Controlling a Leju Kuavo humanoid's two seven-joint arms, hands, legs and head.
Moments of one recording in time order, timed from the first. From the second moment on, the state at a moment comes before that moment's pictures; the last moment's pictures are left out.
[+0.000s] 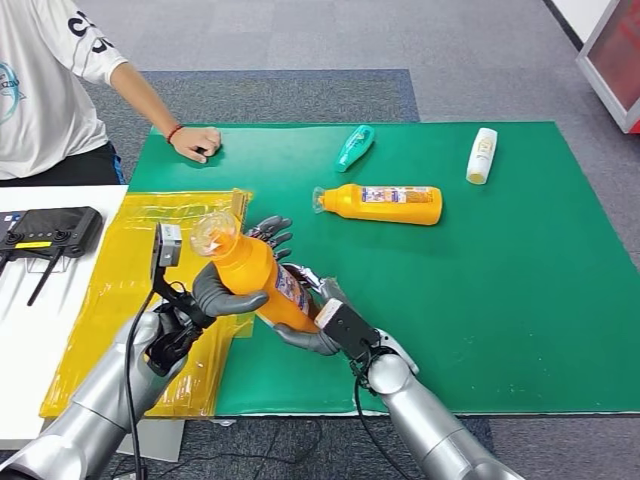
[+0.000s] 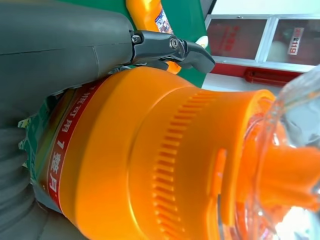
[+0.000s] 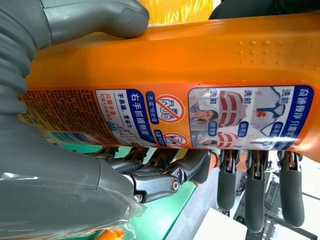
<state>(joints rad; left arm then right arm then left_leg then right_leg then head) -0.46 0.04 -0.47 -1.13 0.50 -0.64 -0.27 -0.38 0.10 0.57 -0.96 0.26 0.11 -0.54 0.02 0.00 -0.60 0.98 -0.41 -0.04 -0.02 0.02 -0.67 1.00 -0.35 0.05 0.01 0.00</state>
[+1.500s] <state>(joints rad) -0.44 0.06 -0.47 -1.14 0.36 -0.59 -0.34 -0.37 0.10 0.52 -0.97 0.10 0.17 -0.58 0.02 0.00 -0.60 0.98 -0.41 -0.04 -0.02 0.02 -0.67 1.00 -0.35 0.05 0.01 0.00</state>
